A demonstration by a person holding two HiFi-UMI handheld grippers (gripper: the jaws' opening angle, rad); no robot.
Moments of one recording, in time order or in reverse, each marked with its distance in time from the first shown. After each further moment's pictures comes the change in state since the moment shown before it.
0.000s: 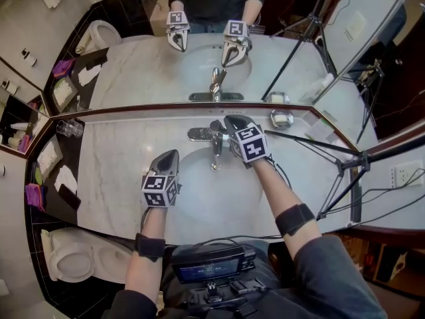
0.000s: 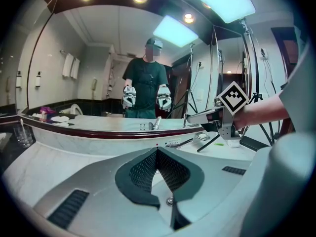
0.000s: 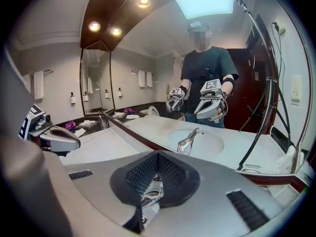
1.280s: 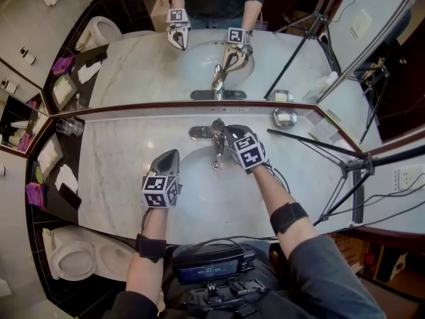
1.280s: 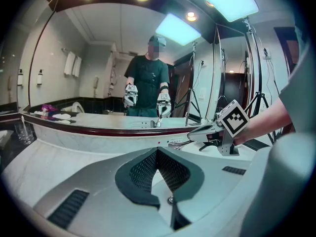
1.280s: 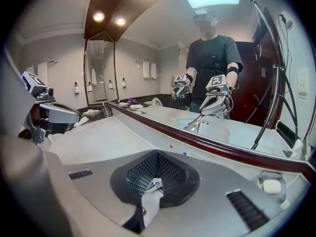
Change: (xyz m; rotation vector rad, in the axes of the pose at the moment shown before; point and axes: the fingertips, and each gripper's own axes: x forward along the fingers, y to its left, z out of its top) left arm 0.006 0.007 -0.008 -0.017 0.013 0.015; right arm 0.027 0.012 -0.063 -0.042 0.077 0.040
